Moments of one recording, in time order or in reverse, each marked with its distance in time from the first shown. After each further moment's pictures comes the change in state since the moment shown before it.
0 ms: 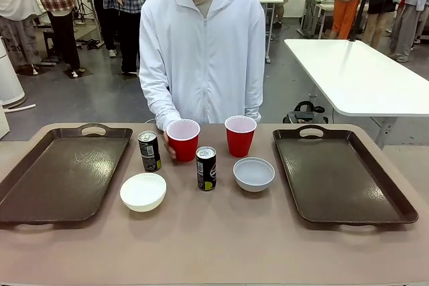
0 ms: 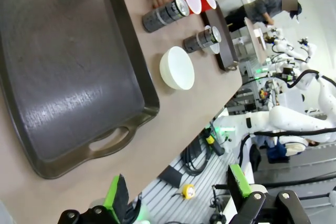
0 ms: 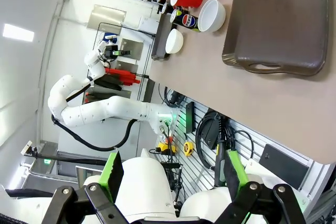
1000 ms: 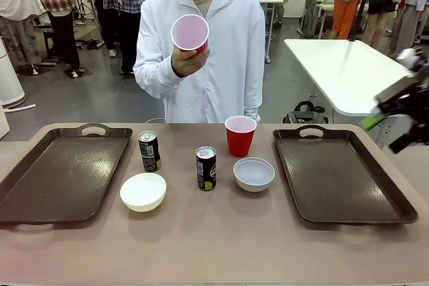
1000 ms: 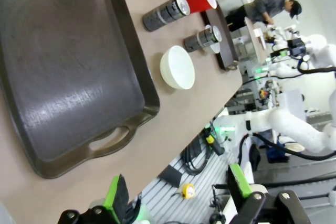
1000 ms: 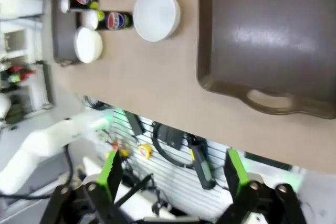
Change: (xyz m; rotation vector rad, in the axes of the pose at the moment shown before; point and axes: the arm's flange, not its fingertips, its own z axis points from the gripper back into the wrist) left arm 0.000 0.001 -0.001 0.000 0.003 0.003; right arm 0.155 0.135 -0.251 -0.647 0.279 -0.158
